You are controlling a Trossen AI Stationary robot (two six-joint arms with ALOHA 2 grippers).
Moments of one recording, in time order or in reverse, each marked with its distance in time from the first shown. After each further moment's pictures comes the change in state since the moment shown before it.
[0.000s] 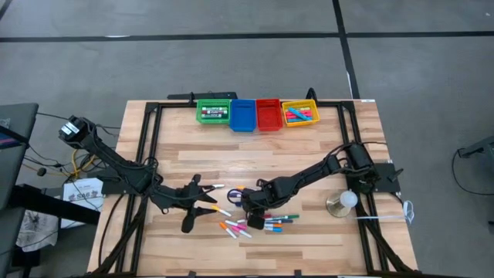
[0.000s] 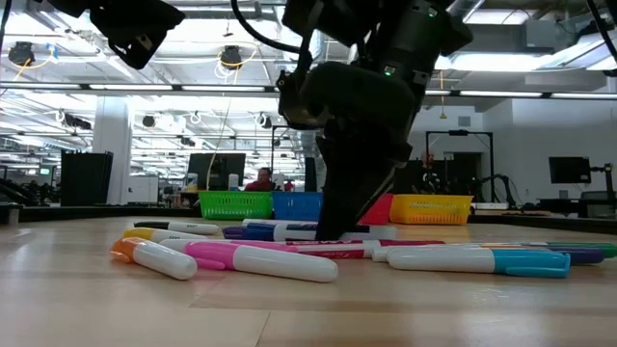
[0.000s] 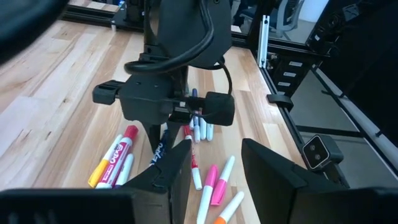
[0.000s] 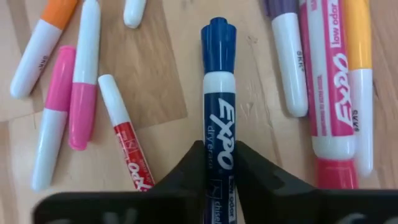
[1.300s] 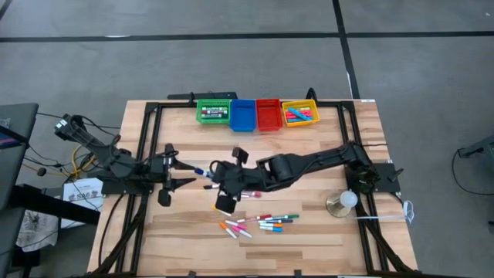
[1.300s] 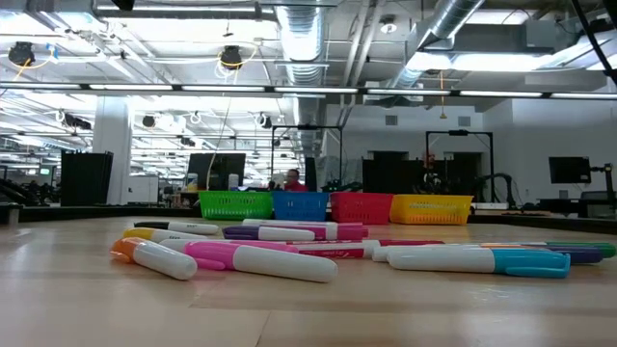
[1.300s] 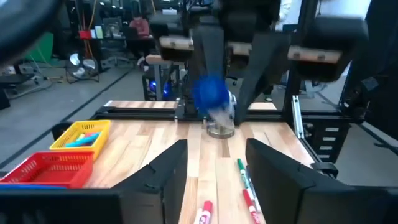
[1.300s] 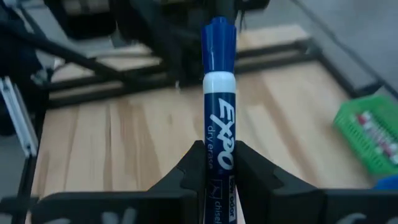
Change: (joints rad) left arm 0.015 -0.508 0.000 -0.187 -0.188 0.327; right arm 0.009 0.004 0.857 -0.356 0.379 -0.208
